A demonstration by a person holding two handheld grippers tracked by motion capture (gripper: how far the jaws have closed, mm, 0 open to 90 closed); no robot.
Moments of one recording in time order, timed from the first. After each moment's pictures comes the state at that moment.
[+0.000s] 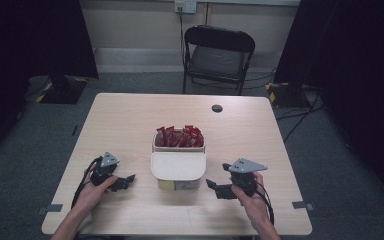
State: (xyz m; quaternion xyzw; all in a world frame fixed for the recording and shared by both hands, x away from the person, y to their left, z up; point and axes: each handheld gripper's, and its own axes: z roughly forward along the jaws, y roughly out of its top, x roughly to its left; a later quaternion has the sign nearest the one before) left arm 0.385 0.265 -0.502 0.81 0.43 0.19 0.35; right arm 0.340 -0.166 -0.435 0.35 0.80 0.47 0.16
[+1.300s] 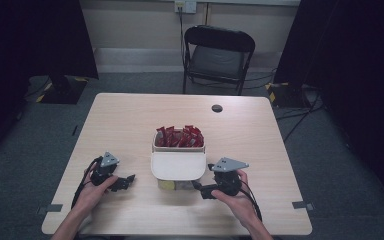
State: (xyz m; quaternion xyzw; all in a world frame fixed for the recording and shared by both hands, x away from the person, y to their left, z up) left arm 0.385 0.265 -0.502 0.81 0.43 0.19 0.35; right arm 0.347 -0.129 -0.439 0.32 0.82 0.46 0.14
